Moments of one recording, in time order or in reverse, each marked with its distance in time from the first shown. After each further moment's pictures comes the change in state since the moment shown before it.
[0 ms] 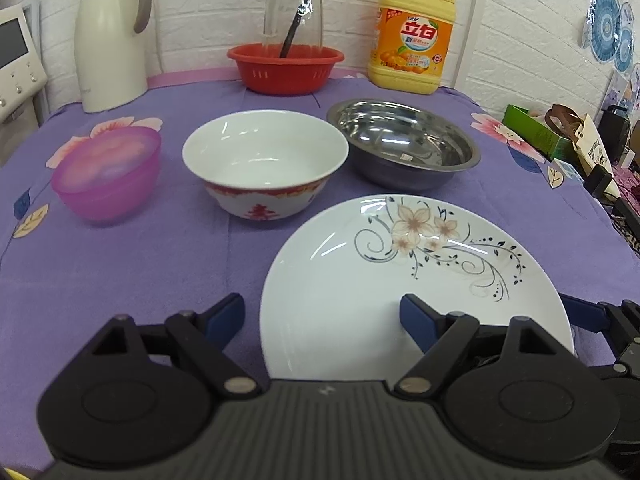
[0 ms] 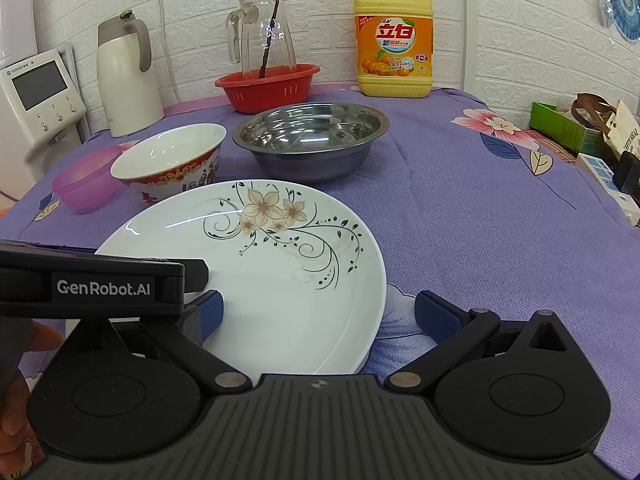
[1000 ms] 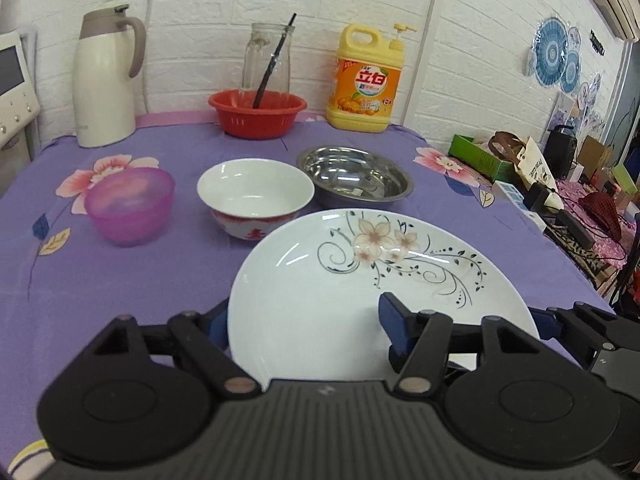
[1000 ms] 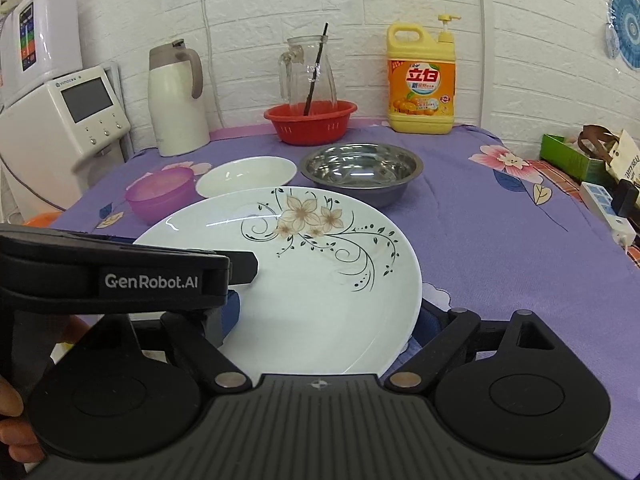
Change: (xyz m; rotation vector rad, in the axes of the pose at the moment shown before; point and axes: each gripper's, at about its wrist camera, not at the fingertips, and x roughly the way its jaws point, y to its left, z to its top) left arm -0.094 0.019 -0.016 0.027 -0.104 -0.128; right arm -0.074 0.040 -0.007 -0.033 -0.080 0.062
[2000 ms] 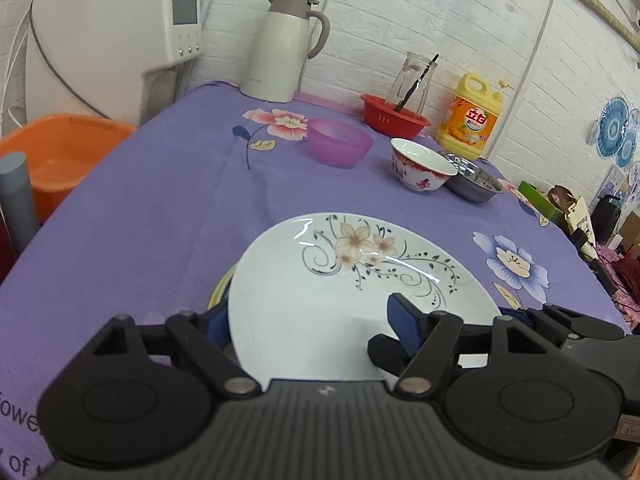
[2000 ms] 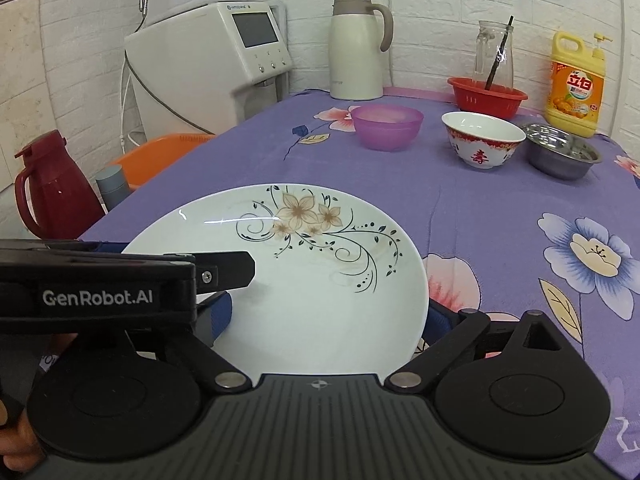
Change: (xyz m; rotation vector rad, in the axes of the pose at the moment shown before) left arm -0.148 0.121 -0.123 -0.263 -0.072 0.132; right arm -0.038 0.154 -0.062 -0.185 0.085 0.267
